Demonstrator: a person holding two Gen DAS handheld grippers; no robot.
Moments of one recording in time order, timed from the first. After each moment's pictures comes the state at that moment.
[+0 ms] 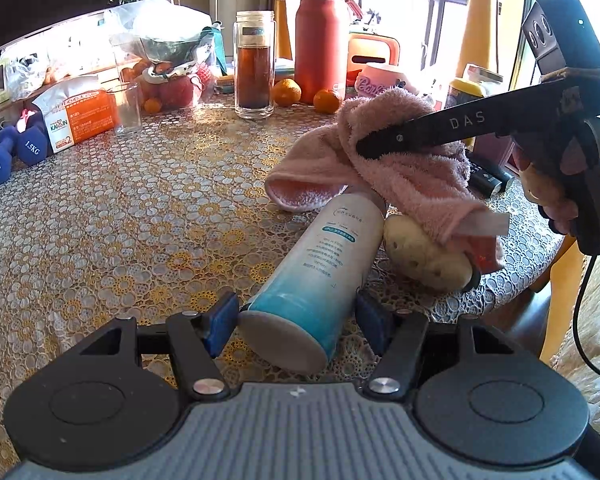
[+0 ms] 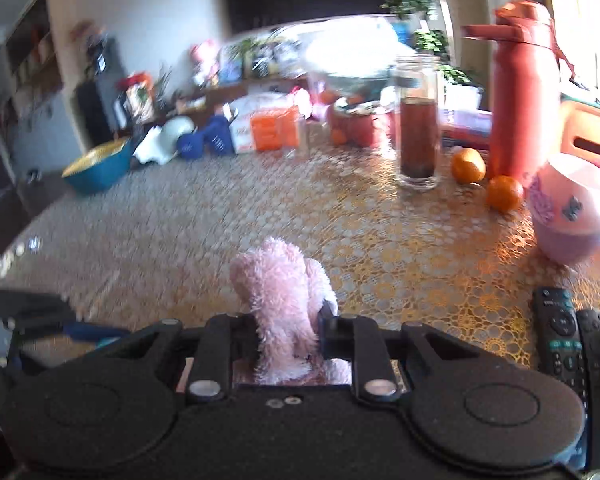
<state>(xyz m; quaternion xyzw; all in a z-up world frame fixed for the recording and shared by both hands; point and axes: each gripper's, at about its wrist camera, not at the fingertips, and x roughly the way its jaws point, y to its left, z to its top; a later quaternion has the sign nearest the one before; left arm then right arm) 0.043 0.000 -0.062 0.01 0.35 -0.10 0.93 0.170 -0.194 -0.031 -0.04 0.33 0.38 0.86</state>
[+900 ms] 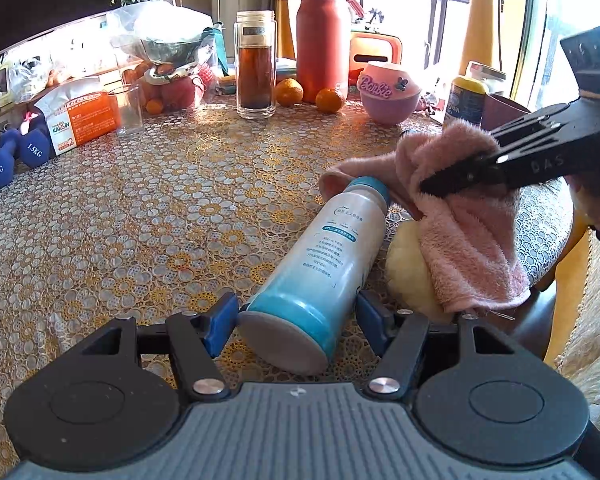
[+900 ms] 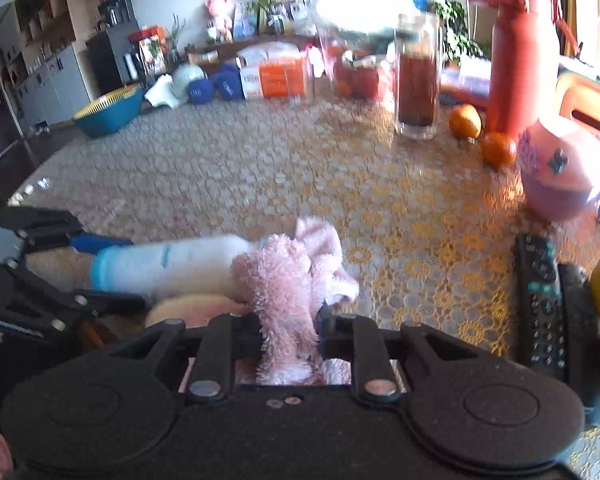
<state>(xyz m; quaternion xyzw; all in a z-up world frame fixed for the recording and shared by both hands) 0.045 0.000 -0.062 0.02 0.36 -0.09 0.93 0.149 -0.220 -0.034 -0.10 0.37 0.40 0.83</state>
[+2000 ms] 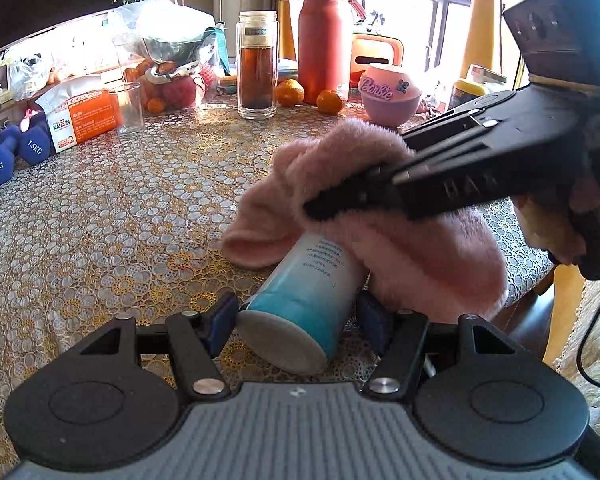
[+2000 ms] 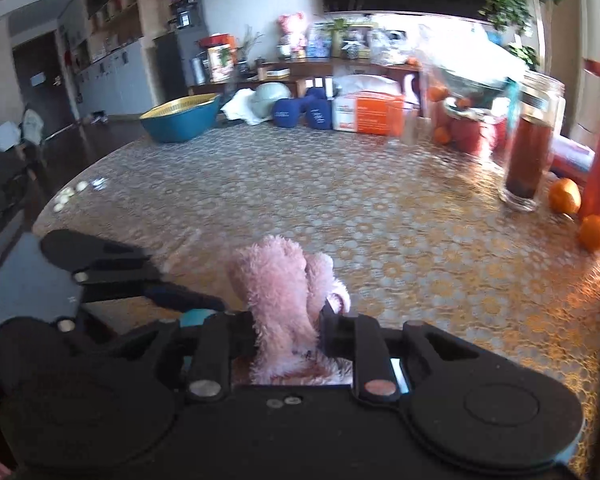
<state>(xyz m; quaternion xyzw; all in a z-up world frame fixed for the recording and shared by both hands) 0.046 -0.001 -0.062 0.01 0.35 -0.09 0.93 0.139 -0.143 -0.035 -0.11 0.32 0.48 0.81</state>
